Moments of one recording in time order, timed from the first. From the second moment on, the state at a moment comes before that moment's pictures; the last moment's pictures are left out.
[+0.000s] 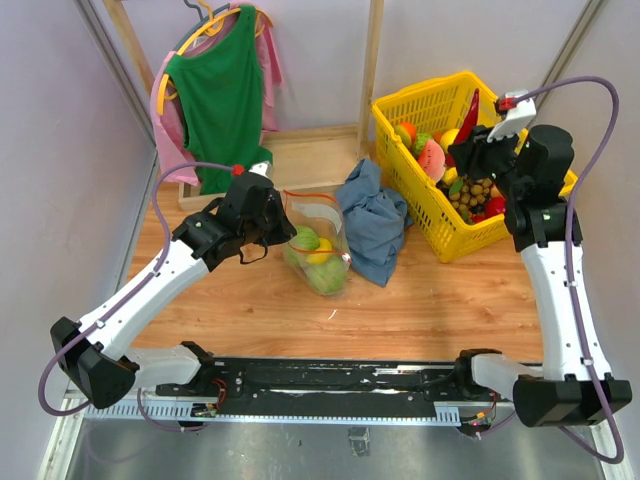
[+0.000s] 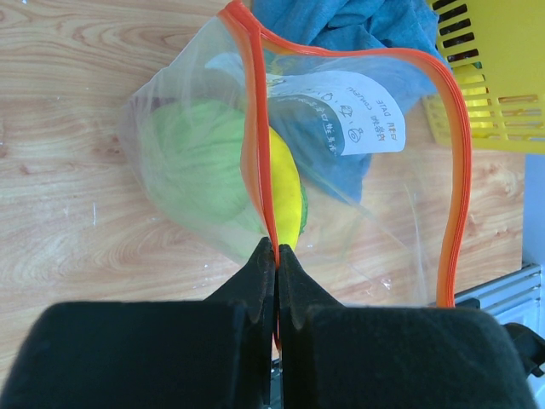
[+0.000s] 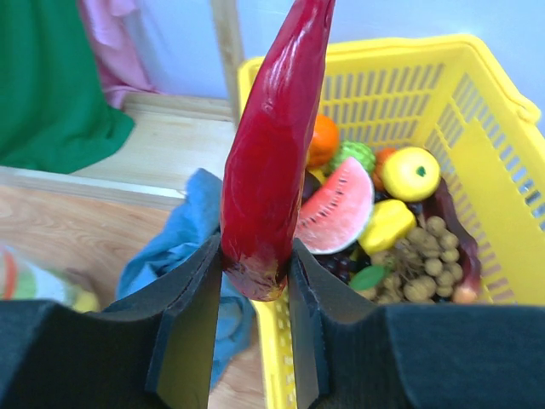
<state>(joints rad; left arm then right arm) -0.65 1.21 1.22 -0.68 -0.12 -0.71 0.04 1.15 1.38 -0.39 -0.28 -0.01</state>
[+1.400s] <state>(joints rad) -0.65 1.21 1.22 -0.68 -0.12 -0.71 0.78 1.57 1.58 -0.88 -0.25 0.05</state>
